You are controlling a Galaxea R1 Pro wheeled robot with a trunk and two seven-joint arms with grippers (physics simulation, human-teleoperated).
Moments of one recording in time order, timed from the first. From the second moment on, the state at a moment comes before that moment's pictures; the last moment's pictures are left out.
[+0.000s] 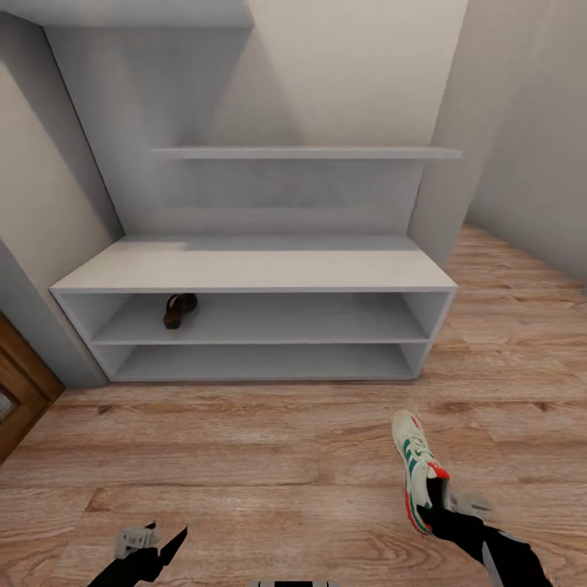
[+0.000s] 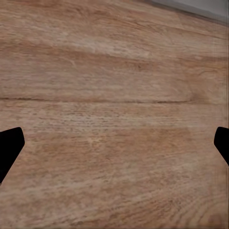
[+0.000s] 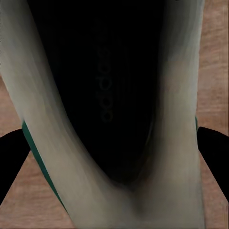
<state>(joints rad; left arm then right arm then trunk) -0.22 0.20 0.19 -0.56 0.20 -0.25 -0.70 -0.34 -0.08 -0.47 -0.77 0.19 0.33 0.38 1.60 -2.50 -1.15</state>
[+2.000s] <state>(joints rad) -0.21 0.20 0.18 -0.57 0.09 -0.26 -0.88 -0.62 0.15 -0.25 -0.88 0.19 0.59 -0.04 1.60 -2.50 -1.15</state>
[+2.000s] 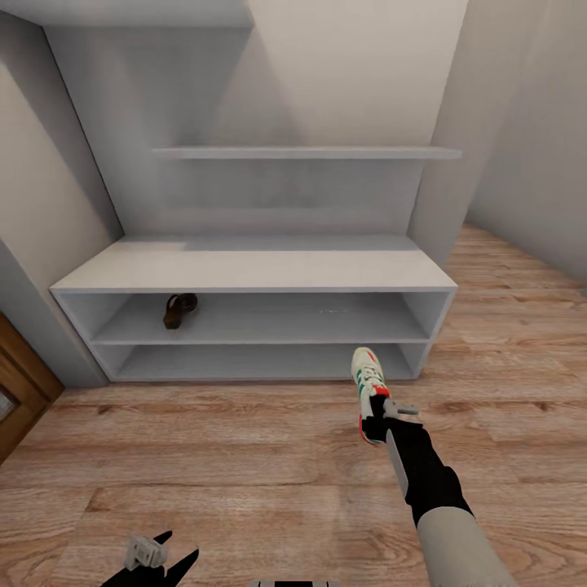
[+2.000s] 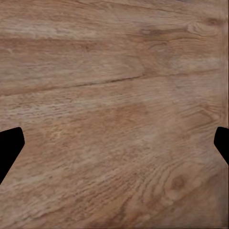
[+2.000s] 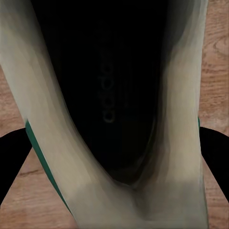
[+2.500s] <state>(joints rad) -0.21 0.20 0.19 -0.57 0.07 -0.25 -0.97 -0.66 0.15 -0.25 -0.88 0.20 0.59 -0.09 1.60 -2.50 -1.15</state>
